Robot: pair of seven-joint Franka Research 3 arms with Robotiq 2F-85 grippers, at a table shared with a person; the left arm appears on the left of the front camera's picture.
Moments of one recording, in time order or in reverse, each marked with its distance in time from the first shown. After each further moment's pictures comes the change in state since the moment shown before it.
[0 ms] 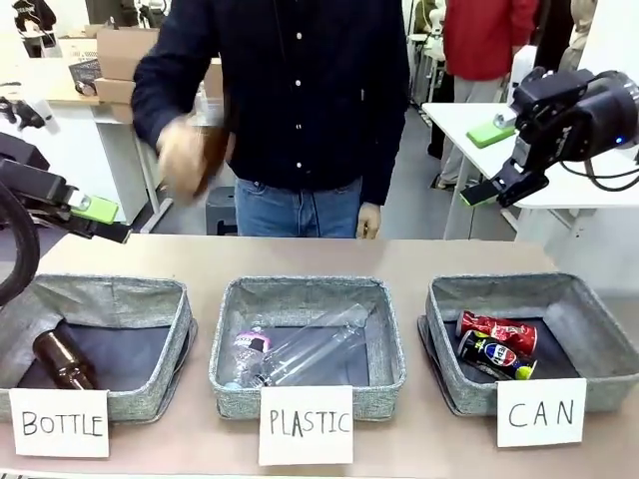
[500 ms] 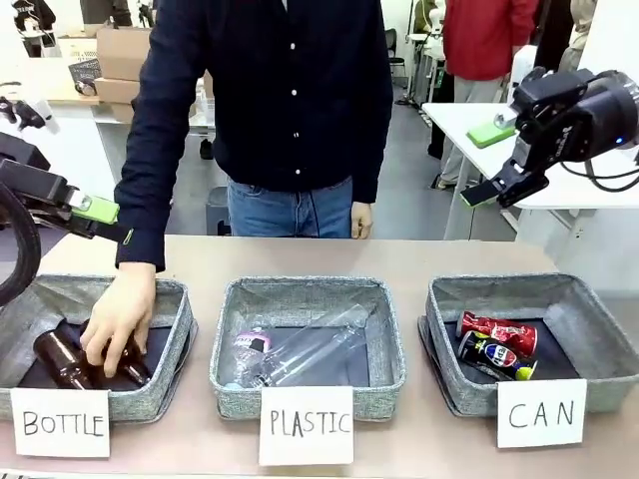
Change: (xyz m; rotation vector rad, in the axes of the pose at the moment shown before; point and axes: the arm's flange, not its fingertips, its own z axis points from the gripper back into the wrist) left arm 0.000 0.000 0.000 0.000 0.000 0.000; right arm 0.000 0.000 0.000 0.000 0.000 0.000
